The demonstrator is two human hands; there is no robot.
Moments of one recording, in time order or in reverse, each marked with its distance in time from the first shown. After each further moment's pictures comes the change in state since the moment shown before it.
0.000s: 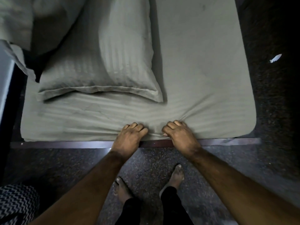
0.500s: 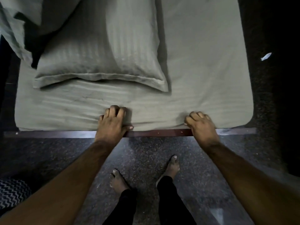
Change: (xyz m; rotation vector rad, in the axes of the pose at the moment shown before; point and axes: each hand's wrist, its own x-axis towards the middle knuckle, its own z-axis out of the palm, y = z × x) left_hand -0.038 -0.052 -0.007 -0.059 -0.044 -0.450; right_hand -0.035 0.022 -0.023 -0.189 -0.003 0.202
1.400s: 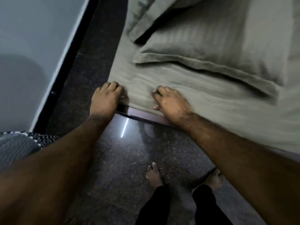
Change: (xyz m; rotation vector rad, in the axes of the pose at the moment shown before) left_hand -0.066 -0.297 -0.031 0.149 0.194 -0.187; right_hand 0.187 -0.358 0.041 0.043 -0.199 -0.503
